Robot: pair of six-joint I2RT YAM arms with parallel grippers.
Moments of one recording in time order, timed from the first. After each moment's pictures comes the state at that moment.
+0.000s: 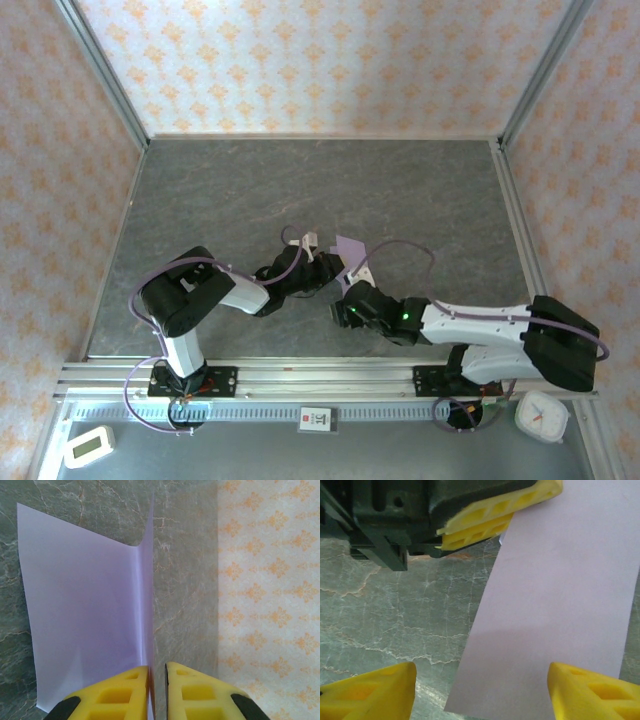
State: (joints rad) left arm -0.76 1.79 0.58 0.82 0.17 -1.27; right arm 1.11 1.22 0.50 -0.18 0.30 0.63
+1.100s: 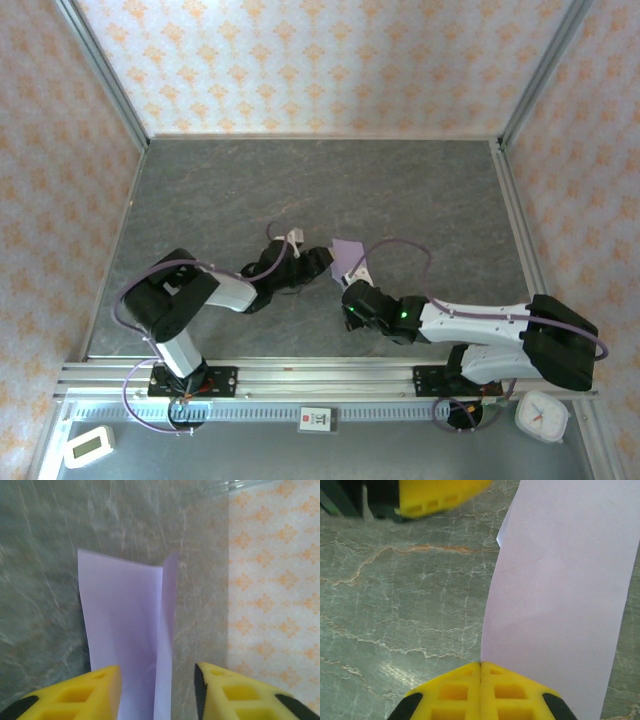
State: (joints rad) left arm -0.65 1.68 0.53 0.73 0.21 -1.21; right arm 1.11 1.23 0.53 -0.22 0.28 0.58
